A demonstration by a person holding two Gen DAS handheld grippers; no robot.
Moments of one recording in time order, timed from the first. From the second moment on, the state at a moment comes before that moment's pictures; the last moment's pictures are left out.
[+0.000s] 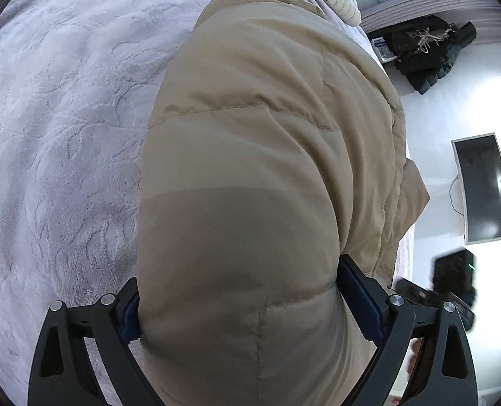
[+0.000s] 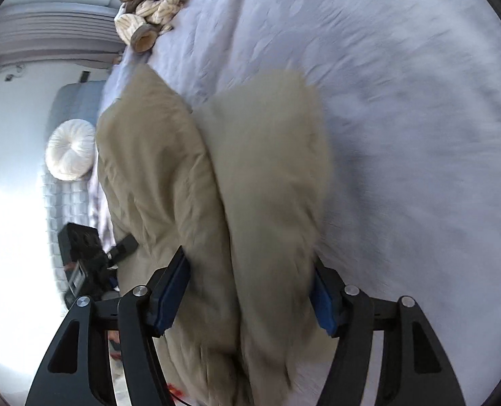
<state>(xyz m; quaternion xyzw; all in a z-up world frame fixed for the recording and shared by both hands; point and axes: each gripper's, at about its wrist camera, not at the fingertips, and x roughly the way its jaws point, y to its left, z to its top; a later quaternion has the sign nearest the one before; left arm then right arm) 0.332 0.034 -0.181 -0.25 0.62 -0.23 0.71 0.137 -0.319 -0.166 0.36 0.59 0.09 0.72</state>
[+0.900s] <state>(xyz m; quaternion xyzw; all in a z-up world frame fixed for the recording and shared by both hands) 0.202 -0.025 -0.133 -0.08 0.60 -0.19 0.78 0.119 -0.204 -0.177 0.22 0.63 0.02 0.74</state>
